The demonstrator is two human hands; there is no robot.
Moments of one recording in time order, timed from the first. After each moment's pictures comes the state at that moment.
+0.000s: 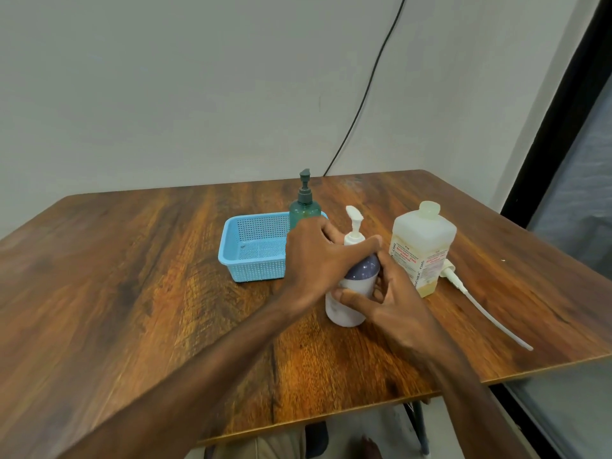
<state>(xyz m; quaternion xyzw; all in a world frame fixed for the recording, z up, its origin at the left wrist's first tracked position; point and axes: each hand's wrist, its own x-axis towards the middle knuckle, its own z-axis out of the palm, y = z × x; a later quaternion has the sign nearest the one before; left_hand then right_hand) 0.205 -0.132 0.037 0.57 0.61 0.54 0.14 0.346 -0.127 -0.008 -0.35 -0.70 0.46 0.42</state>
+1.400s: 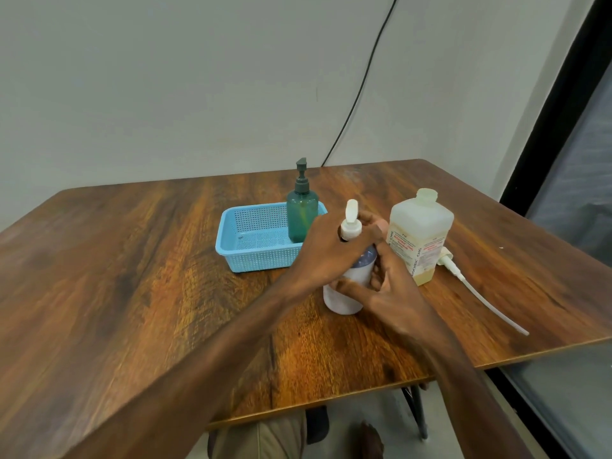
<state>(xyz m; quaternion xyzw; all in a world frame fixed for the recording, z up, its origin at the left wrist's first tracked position) 0.210 -0.119 0.033 0.66 0.51 0.49 0.25 0.346 -0.128 -0.010 -0.33 -0.70 0.47 0.43</state>
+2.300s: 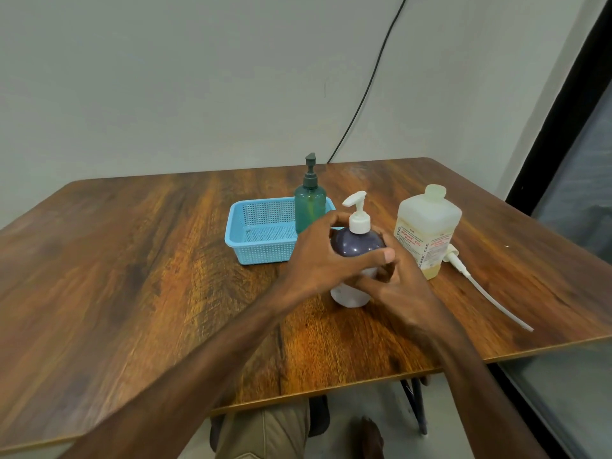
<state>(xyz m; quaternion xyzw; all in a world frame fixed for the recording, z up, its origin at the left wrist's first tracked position) 0.188 -0.141 0.014 0.65 0.53 0.49 0.24 0.349 -0.131 -0.004 -0.35 -0.71 0.45 0.42</state>
